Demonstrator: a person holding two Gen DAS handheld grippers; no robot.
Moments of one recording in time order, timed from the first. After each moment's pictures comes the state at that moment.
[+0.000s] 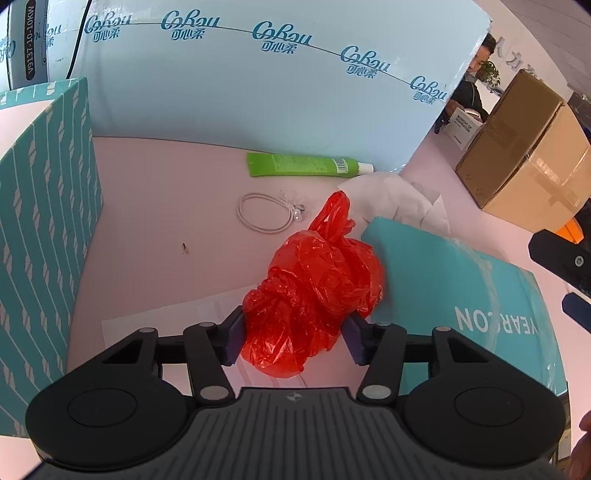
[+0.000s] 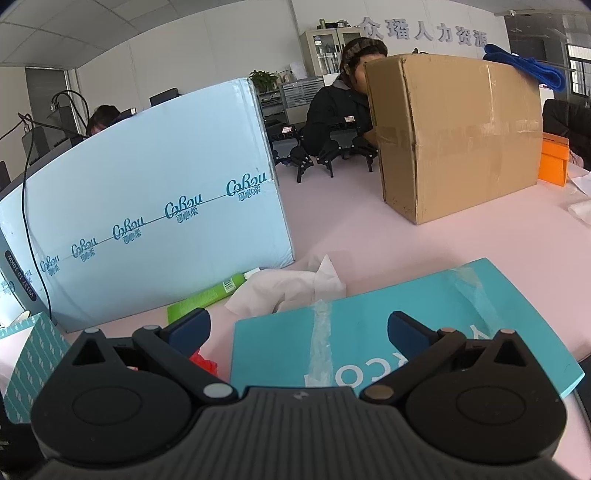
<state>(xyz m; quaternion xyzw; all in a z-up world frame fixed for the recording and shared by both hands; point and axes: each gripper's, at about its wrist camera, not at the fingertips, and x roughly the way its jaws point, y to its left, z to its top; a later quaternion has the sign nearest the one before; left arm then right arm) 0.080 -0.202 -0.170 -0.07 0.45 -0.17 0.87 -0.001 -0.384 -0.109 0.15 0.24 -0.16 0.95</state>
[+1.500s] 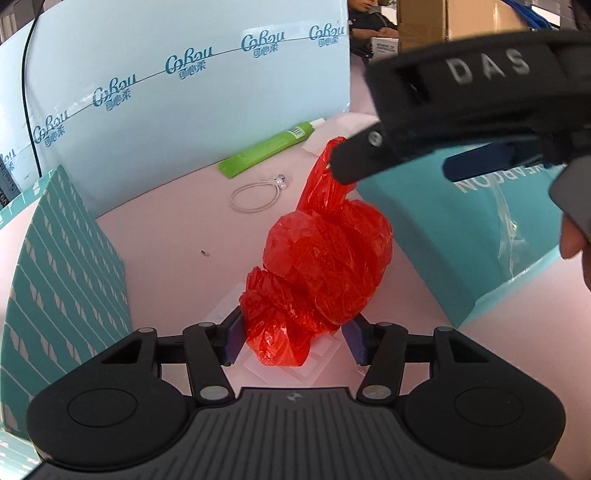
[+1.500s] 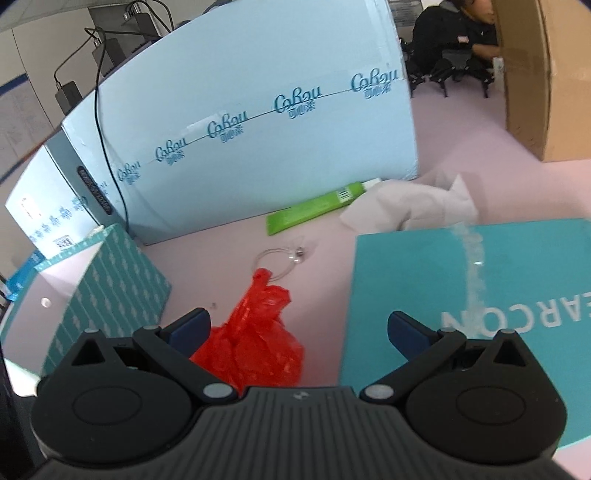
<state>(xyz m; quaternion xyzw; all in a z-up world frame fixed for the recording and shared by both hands) 0.029 -0.194 -0.174 0.17 0.38 -0.24 0.87 0.044 -0.347 -0.136 0.18 0.36 0.03 0.92</state>
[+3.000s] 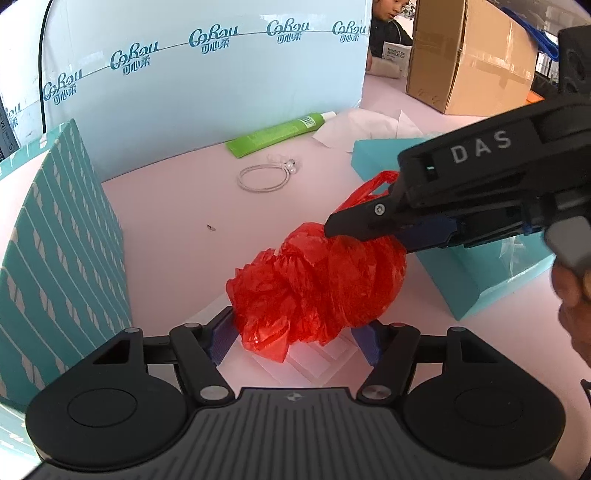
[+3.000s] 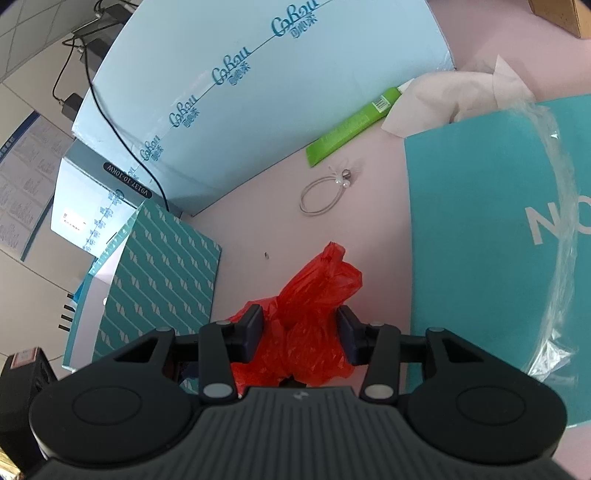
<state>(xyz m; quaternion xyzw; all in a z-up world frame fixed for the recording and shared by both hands) 0.042 -0.169 -0.171 0.11 0.41 -0.25 0.87 0.056 -0.348 -0.172 0.31 0.42 0.11 0.85</state>
